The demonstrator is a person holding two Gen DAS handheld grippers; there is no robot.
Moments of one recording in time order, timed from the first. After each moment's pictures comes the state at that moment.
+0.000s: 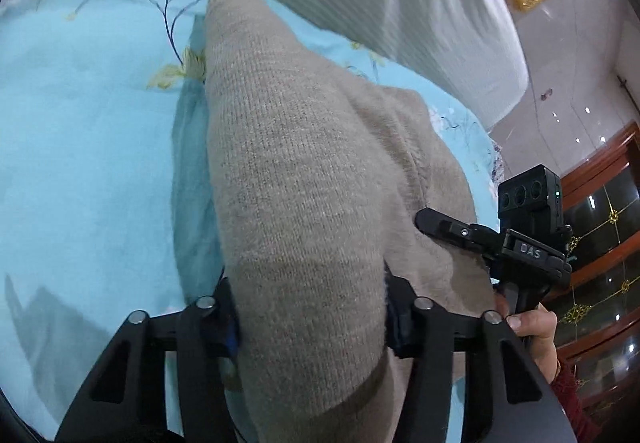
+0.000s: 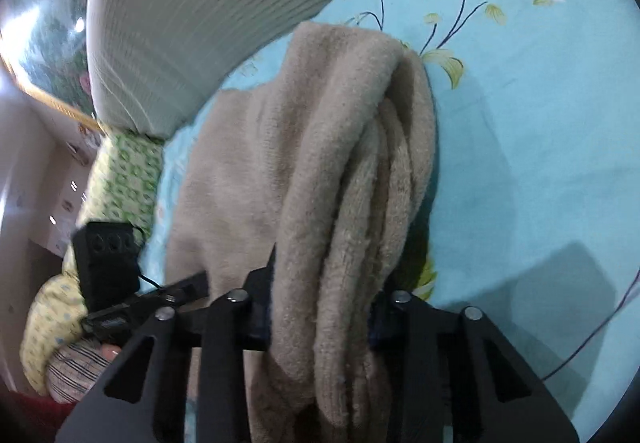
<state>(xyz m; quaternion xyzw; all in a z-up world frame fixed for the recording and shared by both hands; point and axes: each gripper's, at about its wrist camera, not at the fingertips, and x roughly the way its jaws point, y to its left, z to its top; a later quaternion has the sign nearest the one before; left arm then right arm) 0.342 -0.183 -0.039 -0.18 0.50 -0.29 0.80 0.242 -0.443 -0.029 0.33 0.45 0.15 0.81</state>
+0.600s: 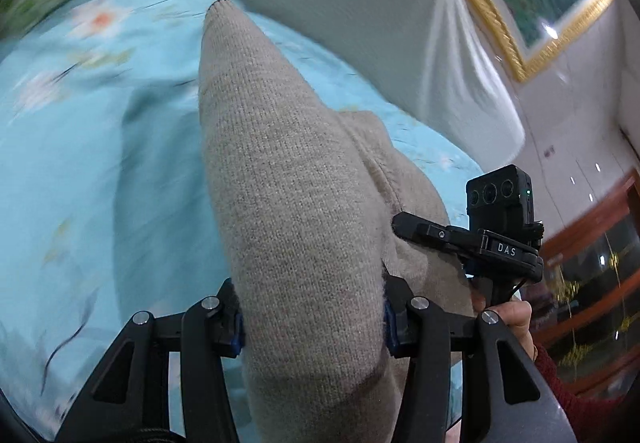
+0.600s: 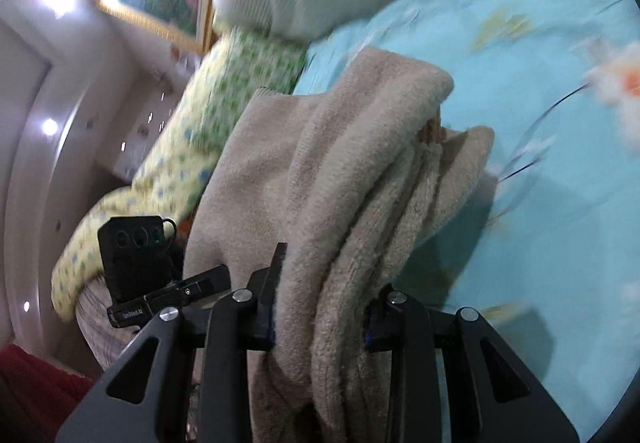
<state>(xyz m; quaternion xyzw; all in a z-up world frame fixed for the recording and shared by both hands) 0.136 0.048 0.008 -0.25 0.44 -0.19 0.84 0.201 -0.194 -0.014 0.28 0.47 0.34 0.77</state>
